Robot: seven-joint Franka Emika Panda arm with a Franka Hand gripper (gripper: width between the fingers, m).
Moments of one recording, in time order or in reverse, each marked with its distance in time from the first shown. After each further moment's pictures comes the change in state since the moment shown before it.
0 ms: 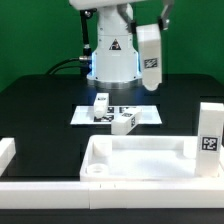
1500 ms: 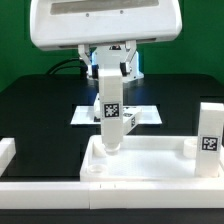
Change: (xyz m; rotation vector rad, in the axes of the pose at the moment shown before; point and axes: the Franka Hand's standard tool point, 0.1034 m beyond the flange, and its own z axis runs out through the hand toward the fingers) arm 0.058 0.063 0.040 -0.064 0.449 -0.112
